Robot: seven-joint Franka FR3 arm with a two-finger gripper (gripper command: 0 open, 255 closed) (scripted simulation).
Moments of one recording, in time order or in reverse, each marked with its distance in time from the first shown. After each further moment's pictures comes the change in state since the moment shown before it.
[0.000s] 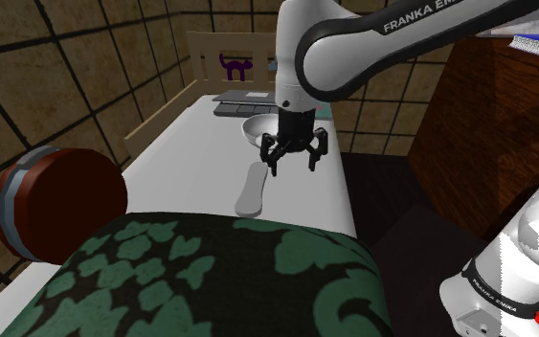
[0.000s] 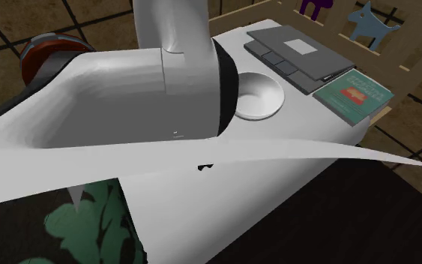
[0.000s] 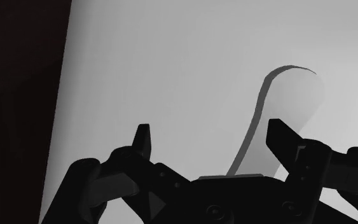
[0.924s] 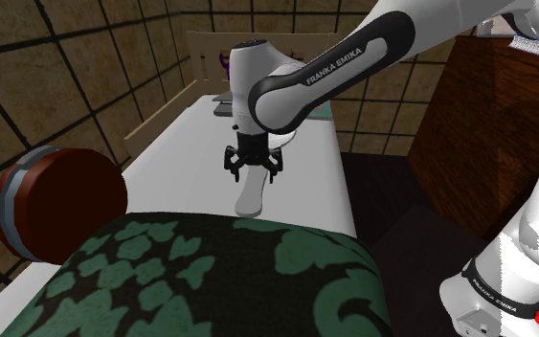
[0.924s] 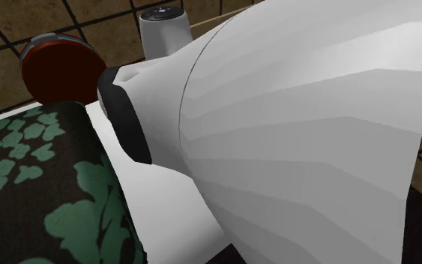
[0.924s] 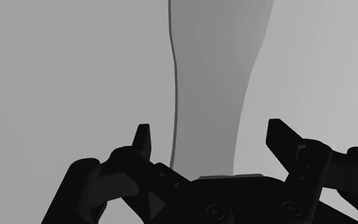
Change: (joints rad) arm 0.022 0.435 0.025 0.260 -0.290 0.158 0.457
